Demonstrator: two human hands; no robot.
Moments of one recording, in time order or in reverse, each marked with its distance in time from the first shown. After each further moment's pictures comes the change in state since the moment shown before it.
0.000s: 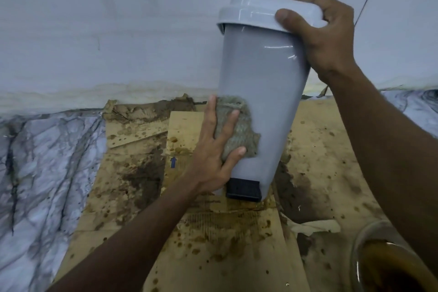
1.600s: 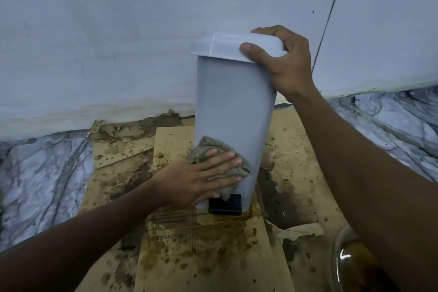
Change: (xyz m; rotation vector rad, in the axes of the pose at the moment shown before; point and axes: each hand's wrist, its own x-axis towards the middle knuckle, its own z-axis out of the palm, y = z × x) left_hand 0.011 -0.004 -0.033 0.780 -0.573 0.811; right_hand -0.010 0.002 -0.012 0.104 -0.005 0.103
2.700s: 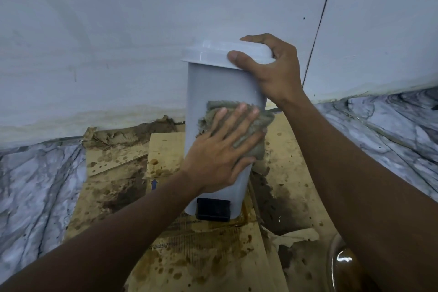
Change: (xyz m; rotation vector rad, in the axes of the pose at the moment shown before) left_hand 0.091 -0.006 -0.034 0.052 0.218 -0.398; right_hand 0.000 0.001 0.001 -0.017 0.008 0.041
